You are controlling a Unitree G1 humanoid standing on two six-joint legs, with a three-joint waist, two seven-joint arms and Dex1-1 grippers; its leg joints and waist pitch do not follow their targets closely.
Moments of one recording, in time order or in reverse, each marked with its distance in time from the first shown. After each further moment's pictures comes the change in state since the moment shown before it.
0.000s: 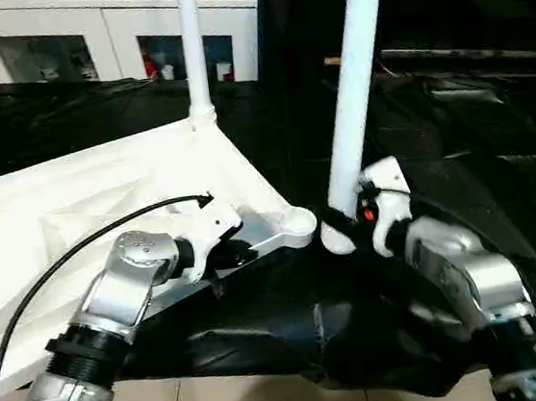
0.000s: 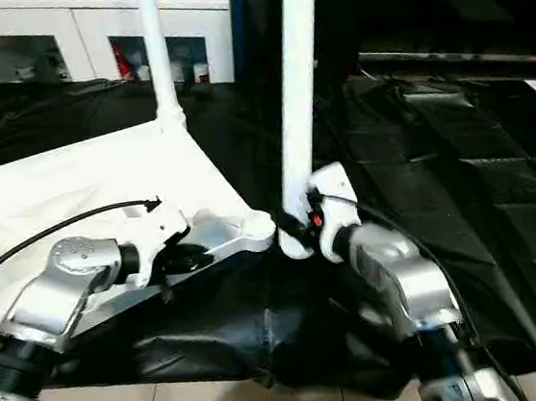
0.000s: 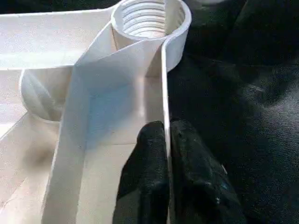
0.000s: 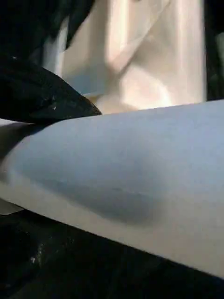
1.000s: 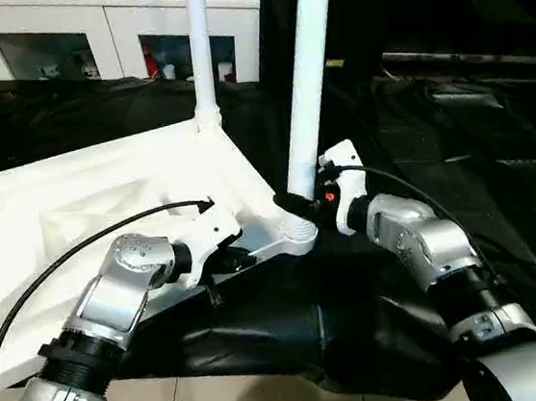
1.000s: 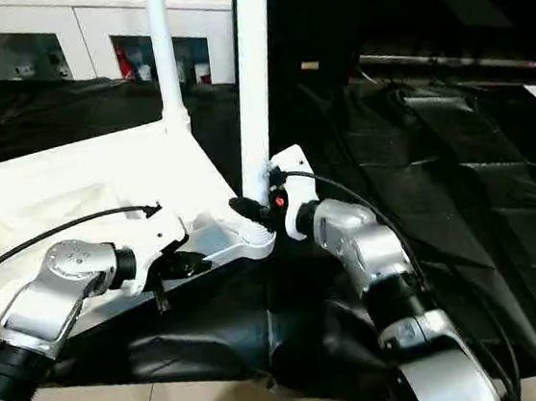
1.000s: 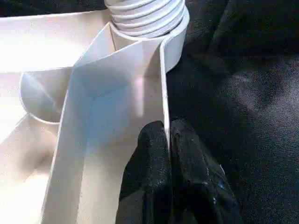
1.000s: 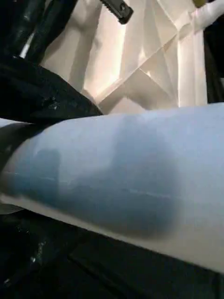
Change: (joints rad) left arm 0.020 0.030 -0.020 -0.026 0.001 -0.037 -0.035; right arm -0.215 0.084 0.038 0.425 -0.011 -0.148 0.126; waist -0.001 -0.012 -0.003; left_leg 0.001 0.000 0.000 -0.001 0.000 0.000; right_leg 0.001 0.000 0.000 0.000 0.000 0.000
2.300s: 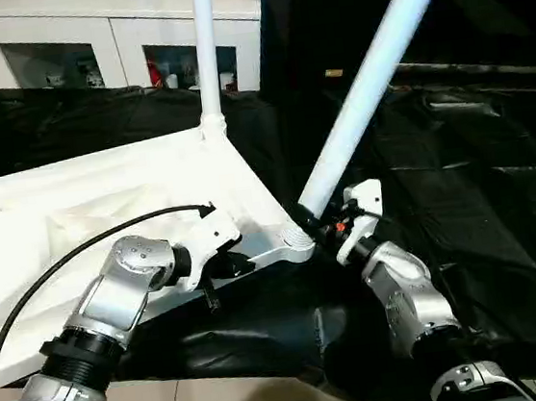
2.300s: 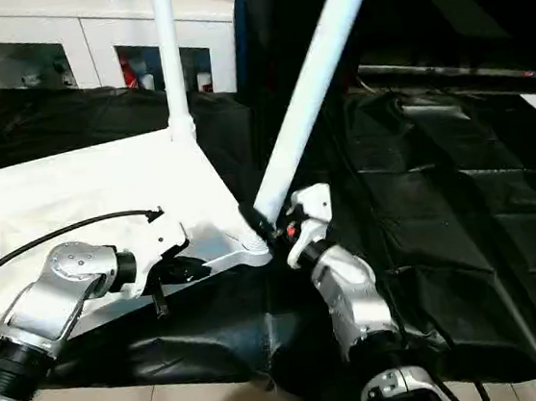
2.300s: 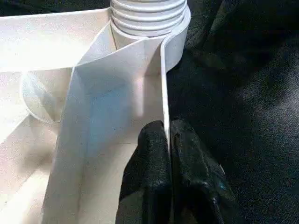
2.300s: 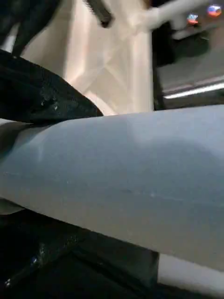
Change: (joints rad) left arm -0.015 0.001 -0.020 0.066 0.012 -0.042 -0.015; right arm 0.201 0.124 -0.065 0.128 -0.041 -0.562 -0.010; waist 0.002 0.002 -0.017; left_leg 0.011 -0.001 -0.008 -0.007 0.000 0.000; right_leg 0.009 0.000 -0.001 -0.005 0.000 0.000
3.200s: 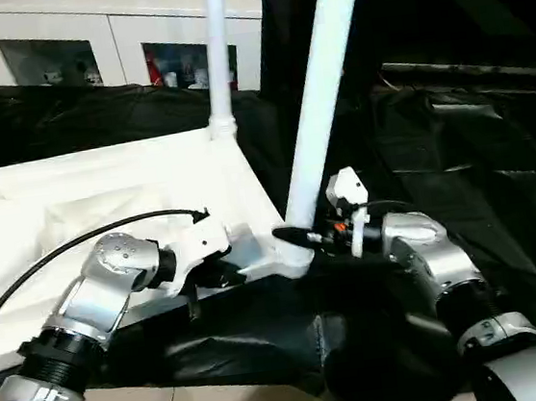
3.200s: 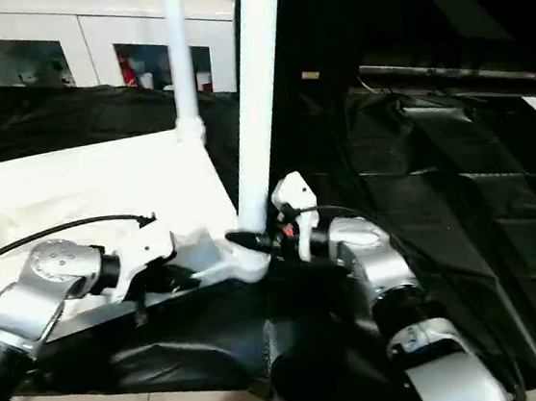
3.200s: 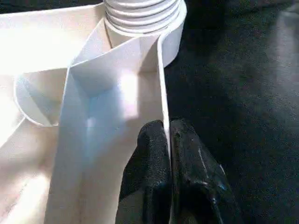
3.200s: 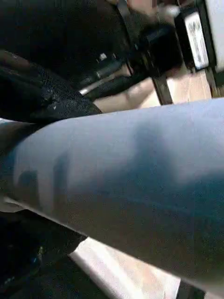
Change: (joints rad) left arm 0.001 0.099 -0.030 -0.008 -0.014 -0.114 -0.187; right arm -0.144 -0.184 0.117 0.036 -0.032 0.158 0.491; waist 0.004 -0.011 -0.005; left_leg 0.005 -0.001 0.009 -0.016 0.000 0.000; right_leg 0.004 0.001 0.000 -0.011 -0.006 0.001
